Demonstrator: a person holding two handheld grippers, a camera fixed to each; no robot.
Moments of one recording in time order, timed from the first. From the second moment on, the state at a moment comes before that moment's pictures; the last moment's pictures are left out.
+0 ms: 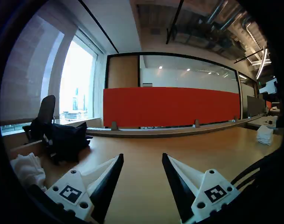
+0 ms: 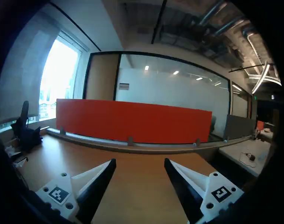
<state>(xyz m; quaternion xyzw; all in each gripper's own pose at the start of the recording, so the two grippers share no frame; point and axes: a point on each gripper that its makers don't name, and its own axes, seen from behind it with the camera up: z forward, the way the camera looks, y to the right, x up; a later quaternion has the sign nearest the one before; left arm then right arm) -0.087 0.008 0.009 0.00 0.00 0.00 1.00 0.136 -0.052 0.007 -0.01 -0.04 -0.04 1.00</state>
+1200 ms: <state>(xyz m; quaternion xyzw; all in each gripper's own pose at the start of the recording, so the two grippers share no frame) -0.095 0.010 0.011 0.00 0.01 0.00 1.00 0.077 0.009 0.009 -0.01 0.01 0.02 1.00</state>
